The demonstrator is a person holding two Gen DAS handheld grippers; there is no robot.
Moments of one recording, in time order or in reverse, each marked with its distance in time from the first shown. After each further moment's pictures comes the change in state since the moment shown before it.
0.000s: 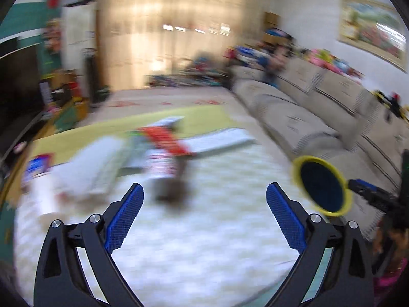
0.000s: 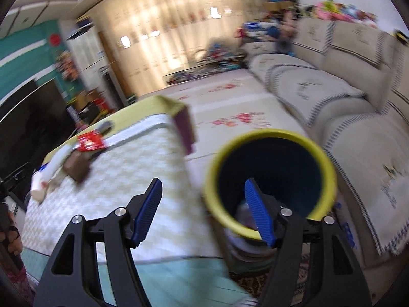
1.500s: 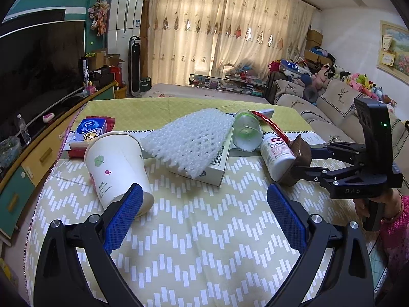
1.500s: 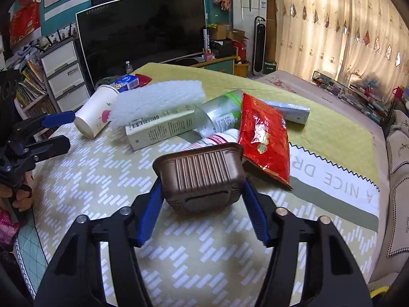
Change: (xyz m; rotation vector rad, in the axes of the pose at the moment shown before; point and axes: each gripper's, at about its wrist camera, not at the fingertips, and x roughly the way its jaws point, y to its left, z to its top) left arm 0.030 0.135 -0.051 -0.144 -0.029 0.112; right arm 0.173 0.258 0.018 -0.706 0.201 0.498
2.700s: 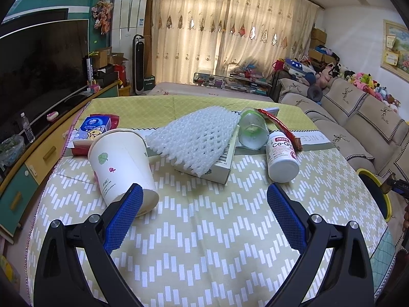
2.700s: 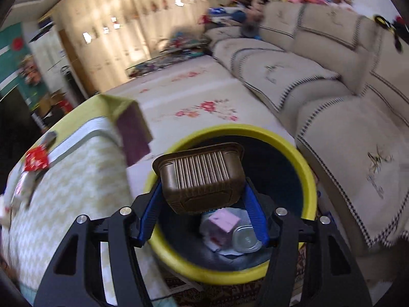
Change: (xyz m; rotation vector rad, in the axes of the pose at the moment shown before) left arm 0.003 0.003 -0.002 -0.007 0.008 0.027; right arm -0.227 -0.174 -0.228 0.884 -0.101 -0.673
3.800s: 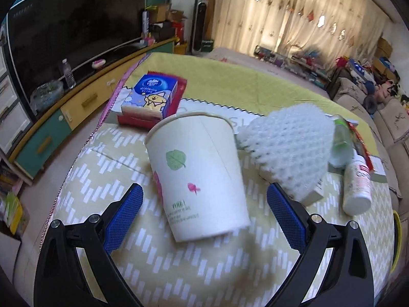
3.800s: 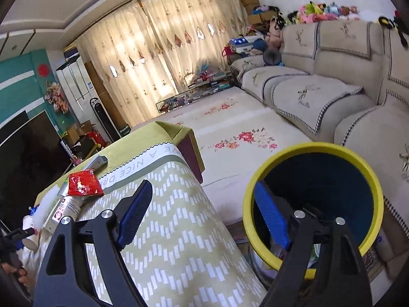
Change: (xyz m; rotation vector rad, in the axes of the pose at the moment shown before) left arm 0.059 0.070 0.021 -0.255 0.216 0.261; right arm -0.024 0.105 -0.021 0.036 -0.206 0.184
